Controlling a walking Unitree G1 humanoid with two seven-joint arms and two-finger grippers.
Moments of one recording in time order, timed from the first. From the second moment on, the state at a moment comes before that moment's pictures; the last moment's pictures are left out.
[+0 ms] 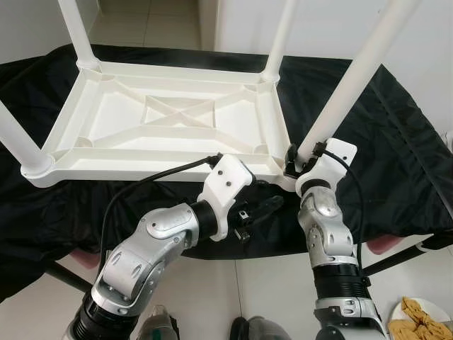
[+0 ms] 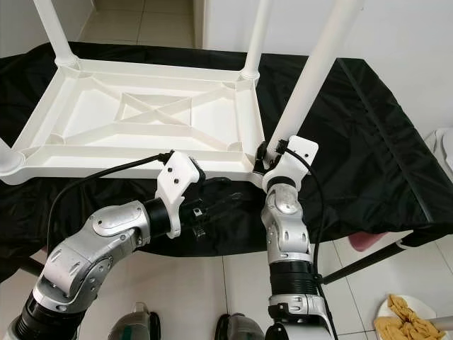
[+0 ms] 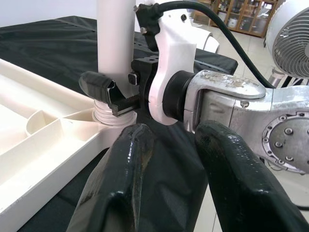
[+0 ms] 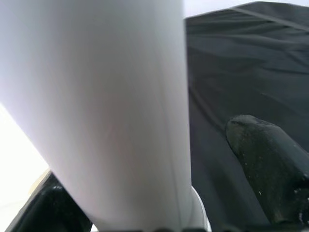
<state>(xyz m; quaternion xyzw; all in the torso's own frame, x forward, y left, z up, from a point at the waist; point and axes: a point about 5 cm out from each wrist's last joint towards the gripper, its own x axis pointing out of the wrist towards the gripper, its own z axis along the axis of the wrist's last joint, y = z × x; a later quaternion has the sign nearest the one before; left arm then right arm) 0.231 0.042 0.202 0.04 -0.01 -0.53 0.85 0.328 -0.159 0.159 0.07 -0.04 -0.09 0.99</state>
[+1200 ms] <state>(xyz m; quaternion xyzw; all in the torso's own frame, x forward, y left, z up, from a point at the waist) 0.231 0.042 0.201 0.03 0.00 -0.53 0.85 0.336 -0.205 0.156 -0.04 -0.02 0.31 0.95</state>
